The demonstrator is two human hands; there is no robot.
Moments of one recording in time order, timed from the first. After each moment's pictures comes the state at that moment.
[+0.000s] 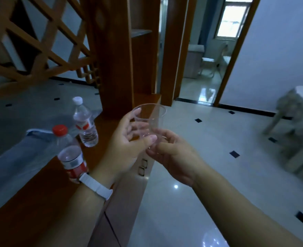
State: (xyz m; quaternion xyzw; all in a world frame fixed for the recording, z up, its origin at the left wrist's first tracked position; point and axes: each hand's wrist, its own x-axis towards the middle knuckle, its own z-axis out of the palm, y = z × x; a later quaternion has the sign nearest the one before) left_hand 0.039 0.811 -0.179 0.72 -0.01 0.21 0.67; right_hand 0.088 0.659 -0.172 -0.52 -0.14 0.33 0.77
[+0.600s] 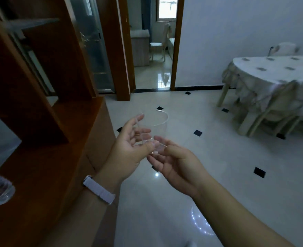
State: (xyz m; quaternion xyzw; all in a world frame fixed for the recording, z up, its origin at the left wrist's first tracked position) left_hand 0.210 0.688 -0.208 0.72 -0.11 0.04 0.69; right_hand 0.203 0.535 -0.217 -0.34 0.05 0.23 0.91
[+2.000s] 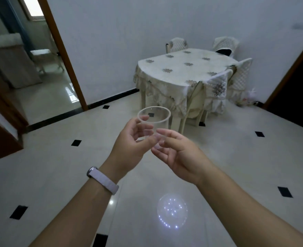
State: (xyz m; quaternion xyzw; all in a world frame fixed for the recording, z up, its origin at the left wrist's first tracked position) left_hand 0.734 0.306 -0.210 0.66 -0.30 -0.17 0.67; right_hand 0.643 0.173 -0.215 -0.40 0.14 -0.05 0.90
